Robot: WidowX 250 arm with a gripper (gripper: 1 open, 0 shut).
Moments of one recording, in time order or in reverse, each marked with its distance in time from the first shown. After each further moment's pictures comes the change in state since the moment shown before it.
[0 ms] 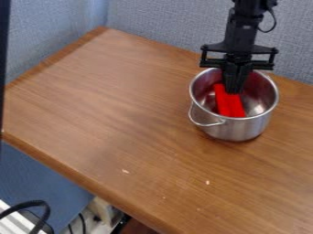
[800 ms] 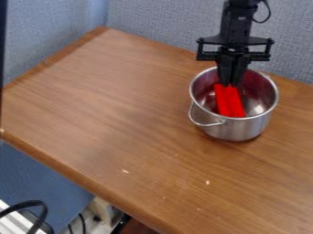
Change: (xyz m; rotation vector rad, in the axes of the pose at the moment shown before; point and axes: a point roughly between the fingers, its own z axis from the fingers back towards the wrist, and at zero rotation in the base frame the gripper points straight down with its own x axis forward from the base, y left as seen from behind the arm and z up) arm 0.006 0.005 0.007 -0.021 0.018 0.024
